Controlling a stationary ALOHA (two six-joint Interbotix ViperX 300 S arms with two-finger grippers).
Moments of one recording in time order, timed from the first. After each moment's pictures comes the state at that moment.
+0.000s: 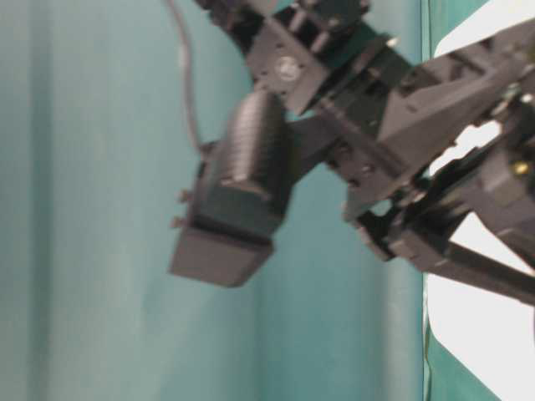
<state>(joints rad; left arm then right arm) 0.00 -1.37 1.50 -0.02 0.08 -0.04 0.18 0.25 0.41 -0.50 0.09 0.39</state>
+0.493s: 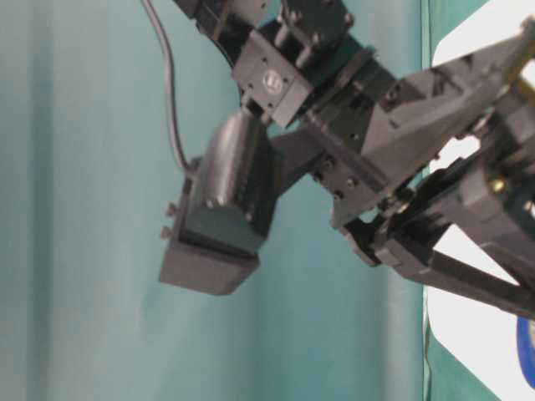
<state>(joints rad) 0.00 -1.37 1.50 -0.02 0.08 -0.04 0.15 0.25 0.40 -0.50 0.09 0.39</state>
